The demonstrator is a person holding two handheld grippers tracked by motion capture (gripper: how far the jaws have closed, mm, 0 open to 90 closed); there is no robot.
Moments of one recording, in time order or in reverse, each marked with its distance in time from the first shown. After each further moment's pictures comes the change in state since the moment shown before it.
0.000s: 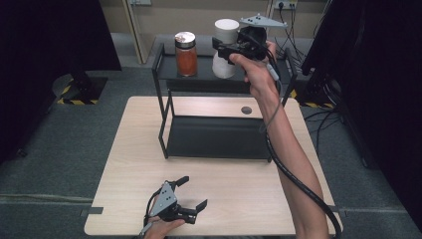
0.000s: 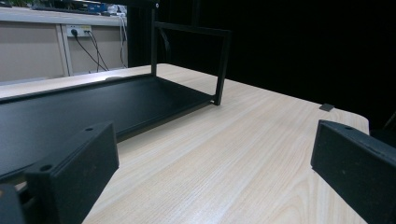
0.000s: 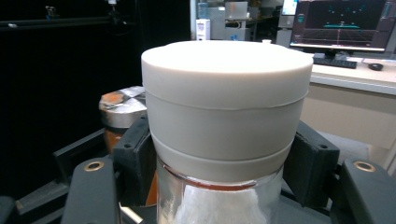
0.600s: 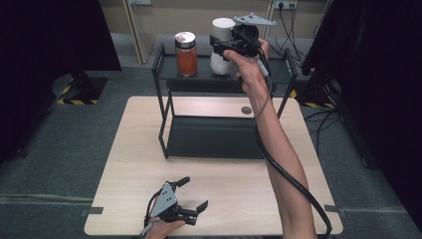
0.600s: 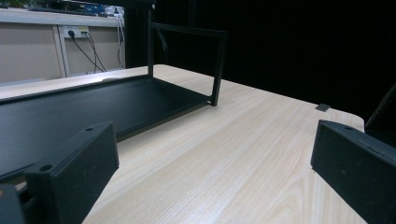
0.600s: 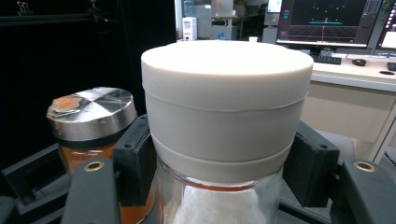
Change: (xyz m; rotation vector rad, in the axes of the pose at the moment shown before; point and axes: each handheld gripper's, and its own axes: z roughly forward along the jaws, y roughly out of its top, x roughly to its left) left arm -0.001 0.000 0.000 -0.003 -0.009 0.002; right arm 0.002 -0.005 0.030 0.005 -0.056 0.011
